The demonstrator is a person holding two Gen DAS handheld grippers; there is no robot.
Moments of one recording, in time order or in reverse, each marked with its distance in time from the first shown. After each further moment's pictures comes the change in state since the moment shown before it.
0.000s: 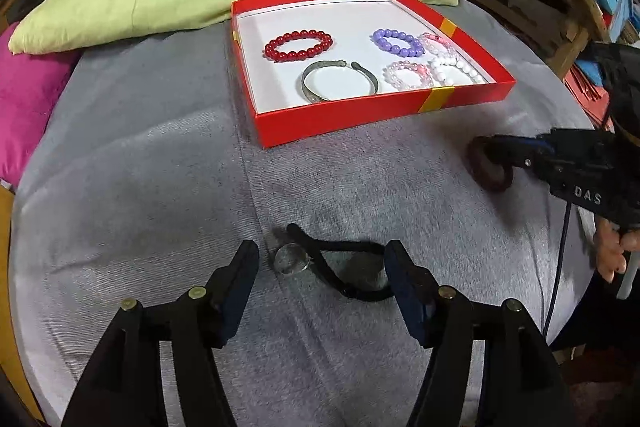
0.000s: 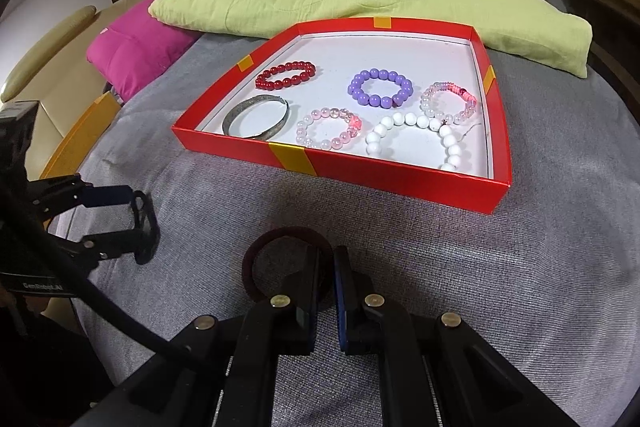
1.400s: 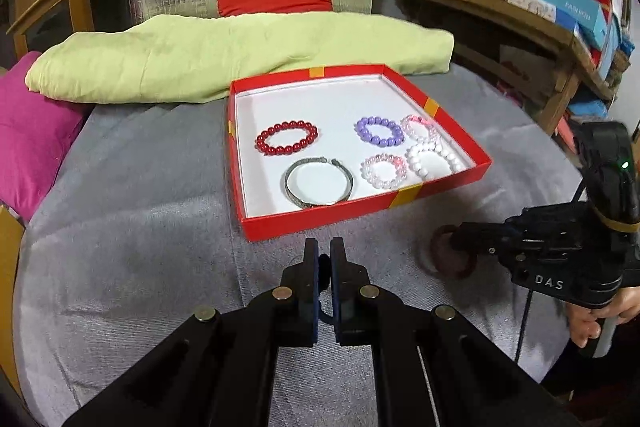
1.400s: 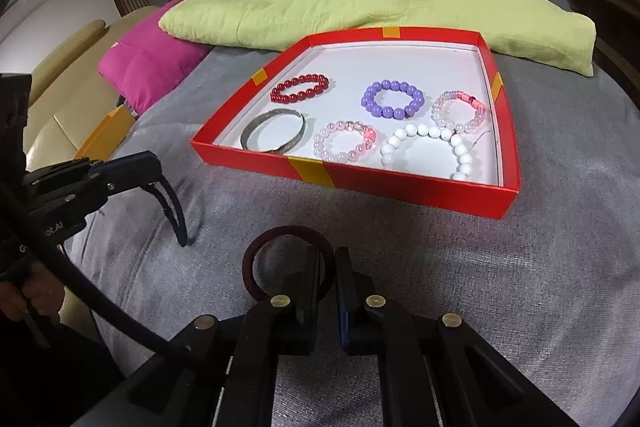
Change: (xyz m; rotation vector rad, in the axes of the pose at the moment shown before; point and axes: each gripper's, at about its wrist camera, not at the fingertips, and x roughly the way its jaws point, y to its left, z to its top) left arm -0.032 -0.022 0.030 -0.008 -0.218 0.019; right arm -0.005 0.002 0.002 0.022 -0.028 0.055
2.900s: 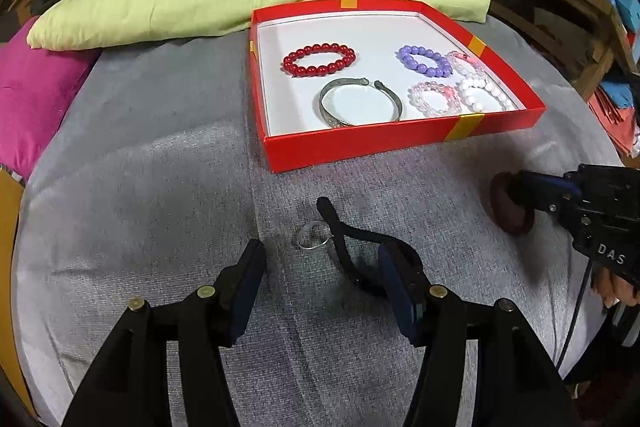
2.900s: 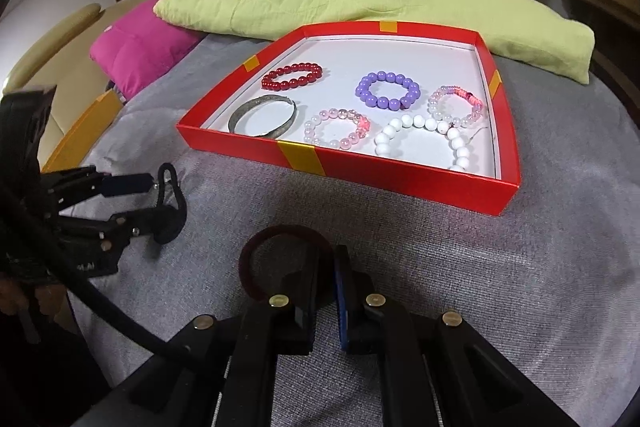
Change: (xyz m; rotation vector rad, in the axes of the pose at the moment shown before) left arm 0.037 0.015 -0.025 -0.034 0.165 0.079; right arm 0.008 0.004 -0.008 -0.050 0.006 -0.059
